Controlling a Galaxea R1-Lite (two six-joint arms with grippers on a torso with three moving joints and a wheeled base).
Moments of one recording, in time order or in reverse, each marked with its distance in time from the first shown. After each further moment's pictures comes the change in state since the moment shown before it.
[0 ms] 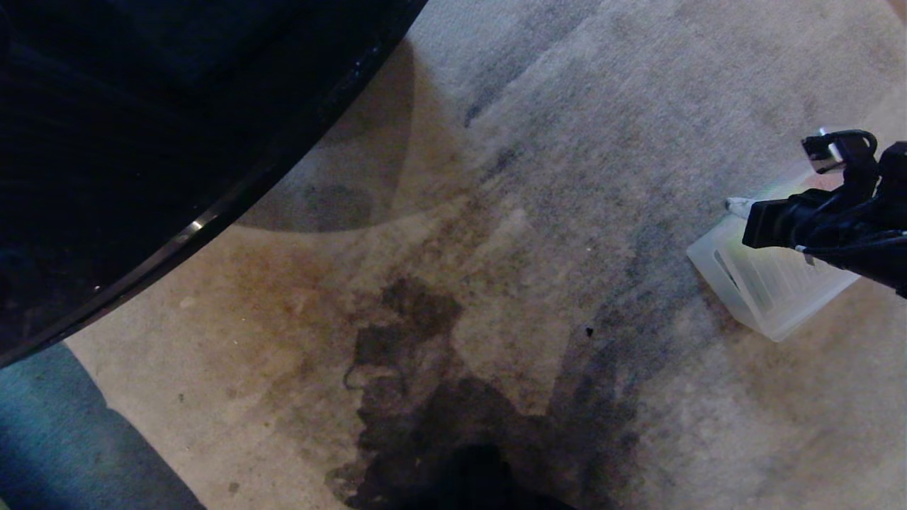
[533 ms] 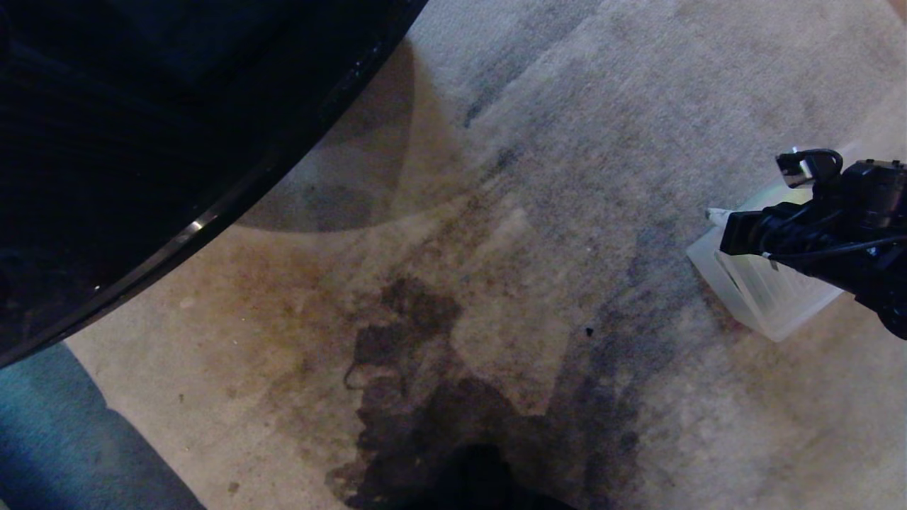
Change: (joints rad) left arm 0.000 0.000 0.000 0.000 -0.001 0.000; right arm 0.005 0.099 0.001 -0.080 0.003 0.027
